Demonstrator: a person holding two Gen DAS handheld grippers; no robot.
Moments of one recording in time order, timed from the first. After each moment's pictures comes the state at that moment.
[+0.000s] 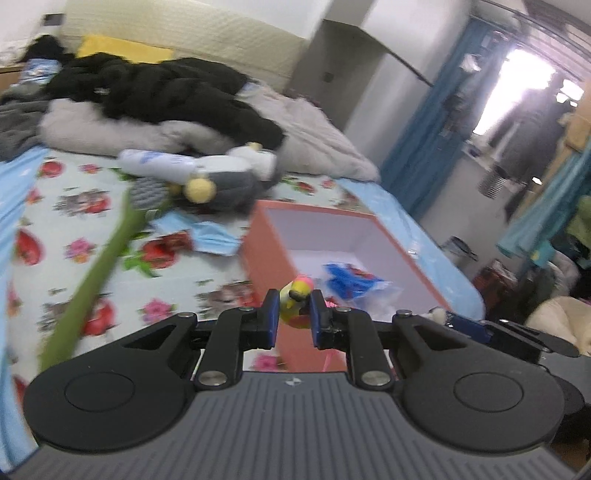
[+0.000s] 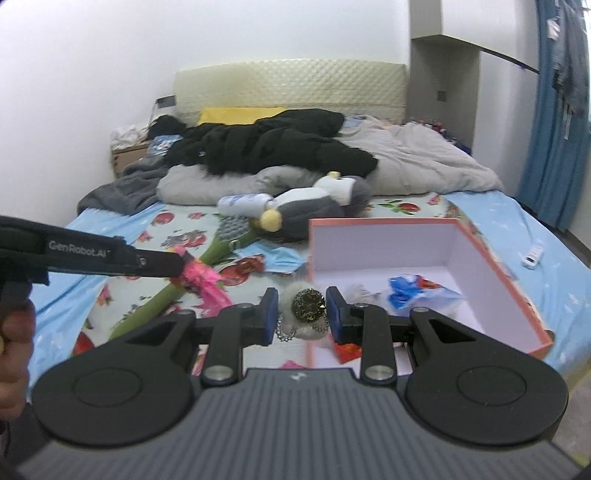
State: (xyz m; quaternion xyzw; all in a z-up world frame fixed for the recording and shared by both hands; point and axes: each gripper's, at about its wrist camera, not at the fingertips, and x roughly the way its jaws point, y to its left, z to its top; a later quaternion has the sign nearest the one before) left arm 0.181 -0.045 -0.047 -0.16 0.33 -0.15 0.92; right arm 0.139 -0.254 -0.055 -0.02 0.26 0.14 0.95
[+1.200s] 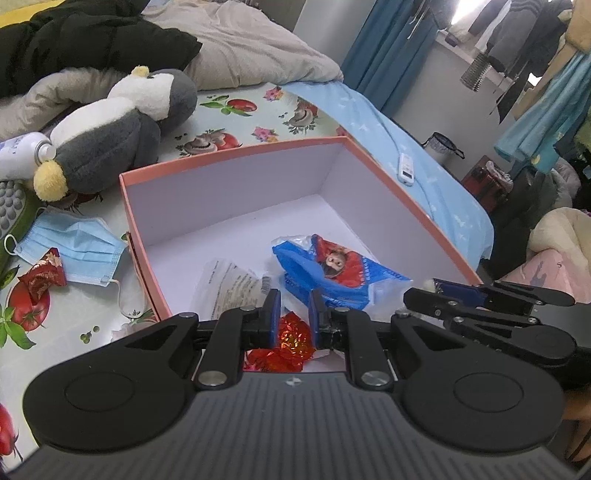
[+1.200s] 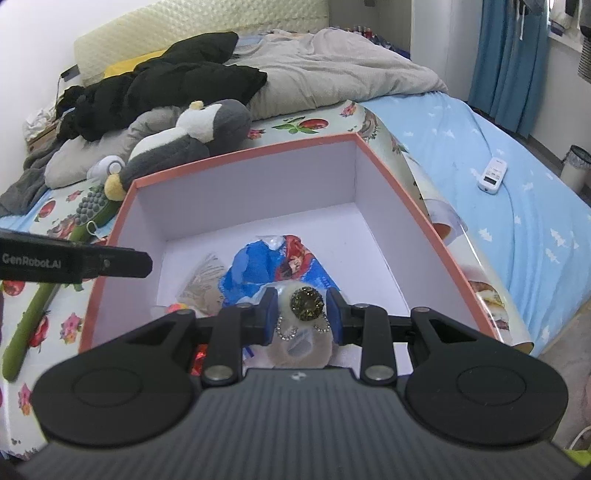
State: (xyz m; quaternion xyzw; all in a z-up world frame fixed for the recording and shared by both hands) left arm 0.409 -0.186 -0.134 -0.07 0.46 -0.22 0.86; right arm 0.313 -0.386 -0.134 0.03 0.40 0.05 0.92
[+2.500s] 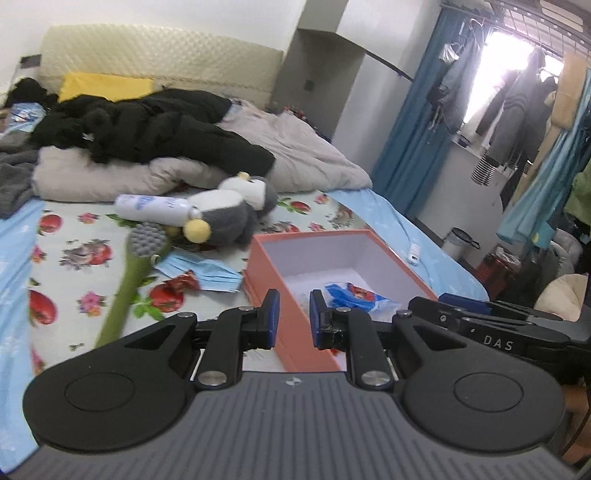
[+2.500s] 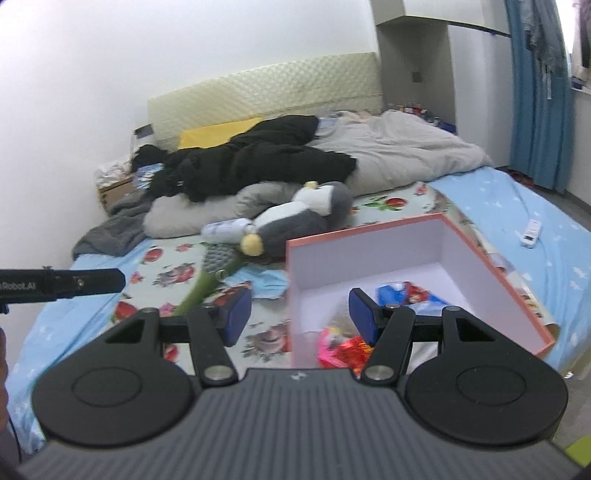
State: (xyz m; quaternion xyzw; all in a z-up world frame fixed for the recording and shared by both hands) left arm 0.179 -0.033 -0.002 -0.11 0.30 -0.14 0.94; right arm 0.180 -0.294 -0.039 0.06 0.27 0.13 0.95
